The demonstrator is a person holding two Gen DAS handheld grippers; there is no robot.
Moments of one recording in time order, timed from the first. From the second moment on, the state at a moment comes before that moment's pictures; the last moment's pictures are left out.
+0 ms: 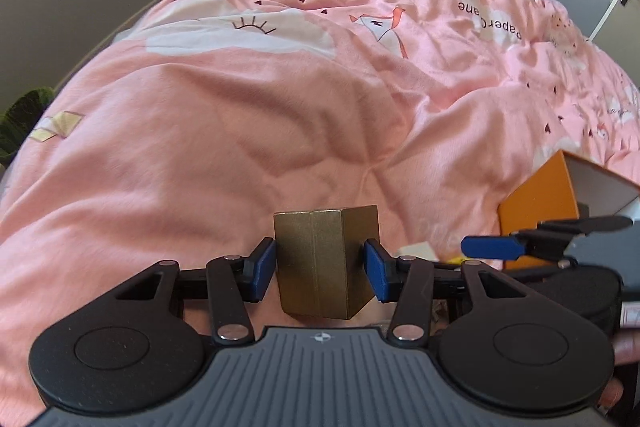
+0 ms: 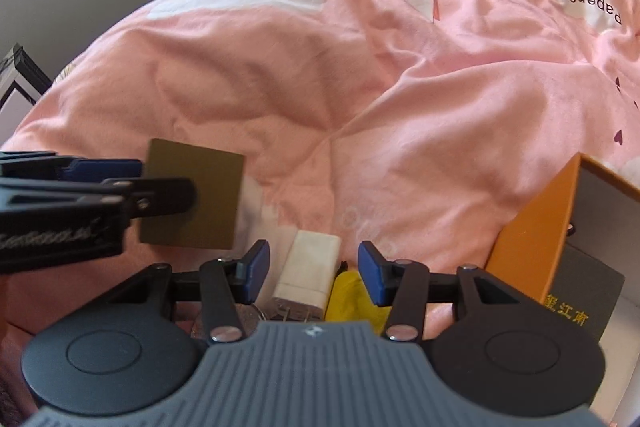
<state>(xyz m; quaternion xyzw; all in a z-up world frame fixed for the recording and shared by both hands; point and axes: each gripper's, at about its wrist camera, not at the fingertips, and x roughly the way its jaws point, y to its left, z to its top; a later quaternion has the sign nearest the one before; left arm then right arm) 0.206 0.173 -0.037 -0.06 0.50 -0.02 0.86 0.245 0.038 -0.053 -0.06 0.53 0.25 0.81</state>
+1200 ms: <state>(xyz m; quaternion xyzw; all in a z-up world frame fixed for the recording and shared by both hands) 0.141 0.147 0.039 -0.13 0.41 -0.11 0.90 0.193 -0.024 0.036 0.05 0.45 0.26 0.85</state>
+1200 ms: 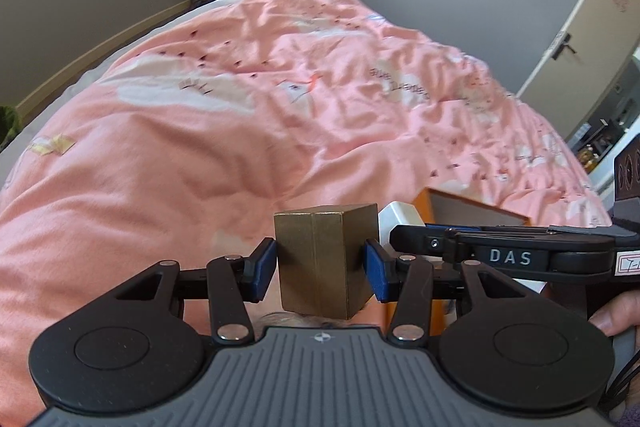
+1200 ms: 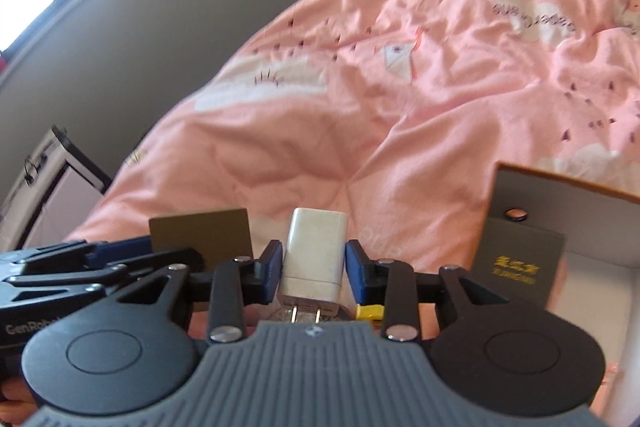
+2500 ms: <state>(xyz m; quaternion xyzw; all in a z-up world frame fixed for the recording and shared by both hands) 0.227 -0.022 0.019 -0.06 0.47 -0.19 0.86 0.257 -0.185 -0.072 0.07 0.51 0.07 0.85</state>
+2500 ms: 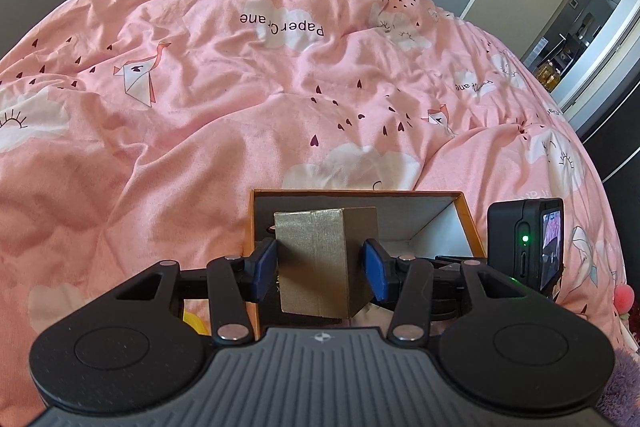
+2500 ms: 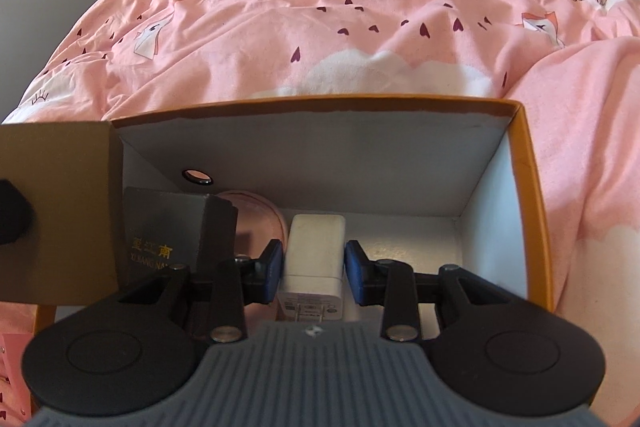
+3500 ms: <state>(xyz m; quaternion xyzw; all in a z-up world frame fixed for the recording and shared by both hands) 0.263 -0.147 -0.038 -0.01 0.55 -0.19 0.81 0.206 -0.275 -0.004 0.06 0.42 0.05 0.91</state>
